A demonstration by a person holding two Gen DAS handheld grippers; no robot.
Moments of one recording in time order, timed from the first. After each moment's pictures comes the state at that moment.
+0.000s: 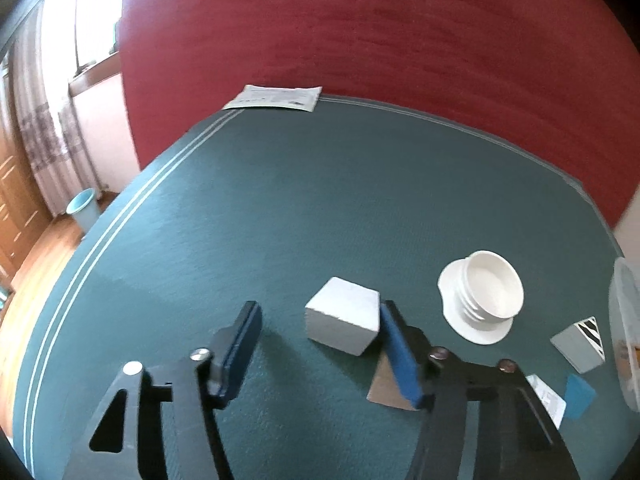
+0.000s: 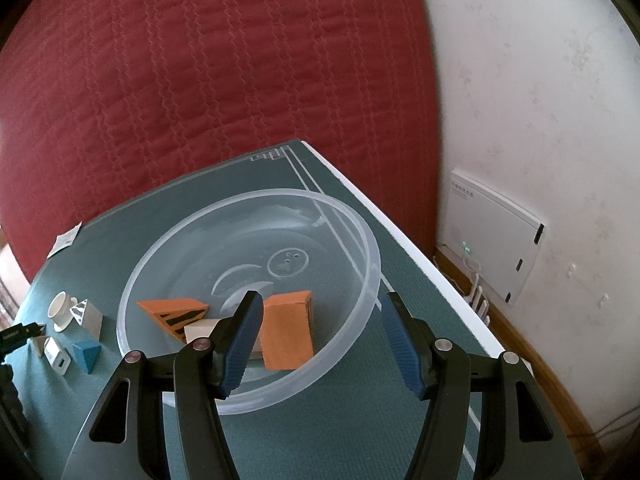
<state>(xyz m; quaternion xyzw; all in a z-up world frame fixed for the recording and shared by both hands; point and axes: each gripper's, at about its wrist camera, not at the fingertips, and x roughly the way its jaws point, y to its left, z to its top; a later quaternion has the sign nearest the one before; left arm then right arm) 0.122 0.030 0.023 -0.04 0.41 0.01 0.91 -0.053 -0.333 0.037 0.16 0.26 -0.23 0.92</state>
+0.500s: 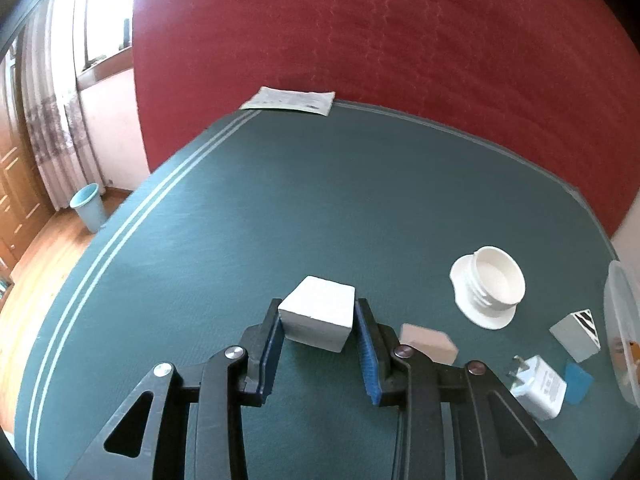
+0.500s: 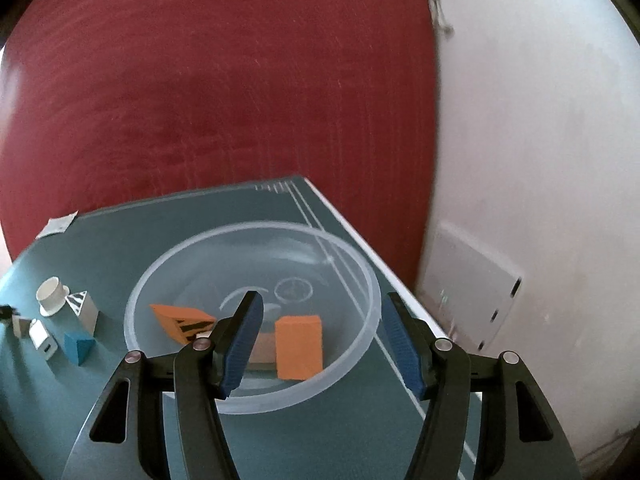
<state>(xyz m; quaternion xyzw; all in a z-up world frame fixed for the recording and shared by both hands) 0.098 0.051 0.030 -0.05 0.40 0.02 0.92 -0.062 -0.300 0.052 0.06 0.21 -0.26 0.94</state>
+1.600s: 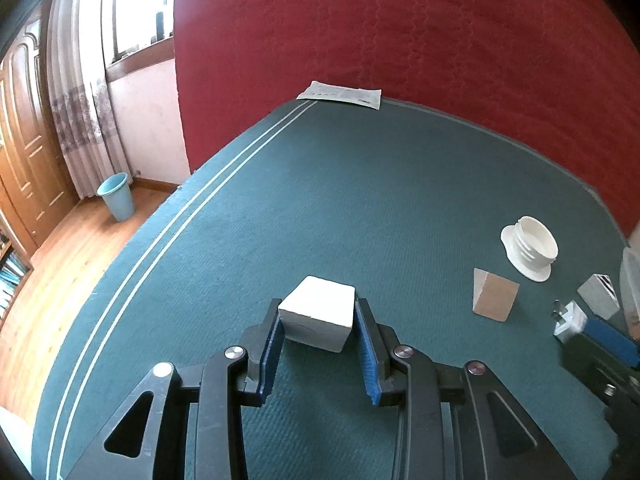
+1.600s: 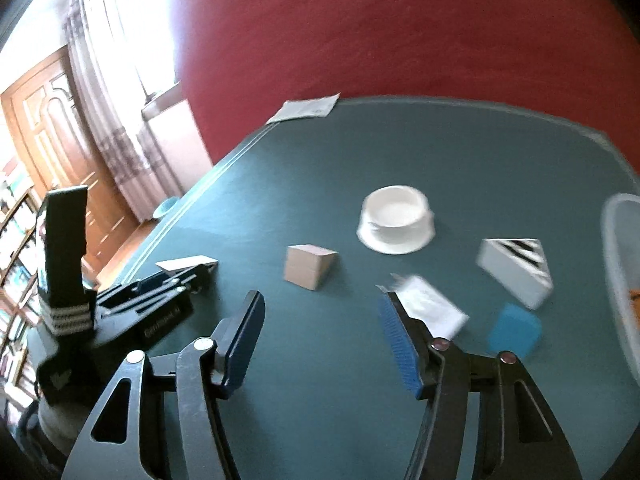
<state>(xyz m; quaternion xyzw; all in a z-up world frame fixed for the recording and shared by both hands) 0.056 0.093 0.023 -0.05 0.40 0.07 0.91 0.061 -0.065 0.033 0.07 0.37 0.14 0.91</state>
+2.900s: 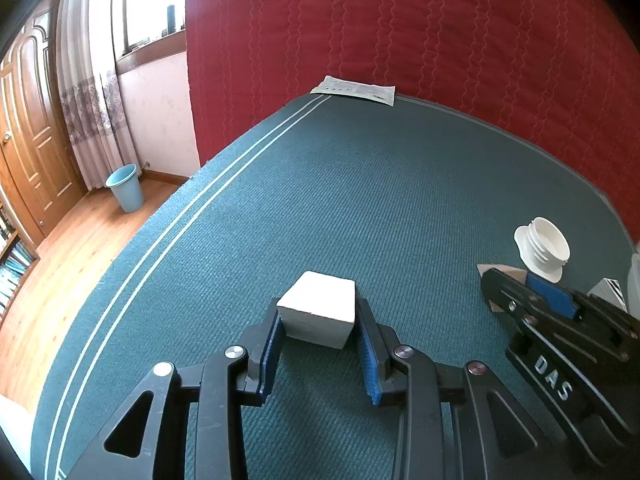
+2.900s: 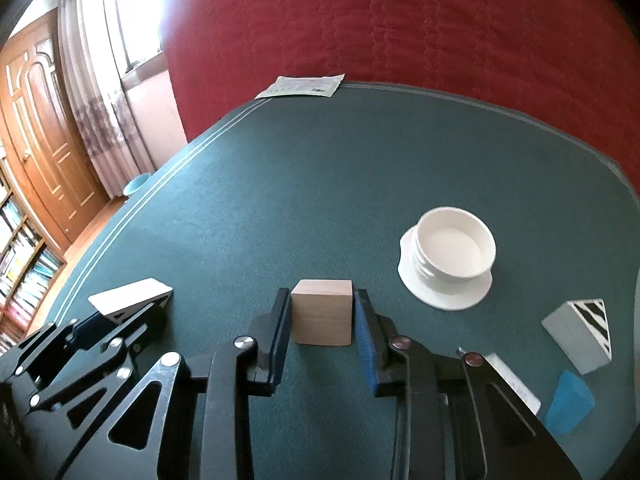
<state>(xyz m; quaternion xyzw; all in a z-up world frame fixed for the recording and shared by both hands) 0.060 0.092 0.017 -0.06 0.40 0.09 0.91 0.117 -0.001 0.016 0.01 0.40 0.10 0.91</state>
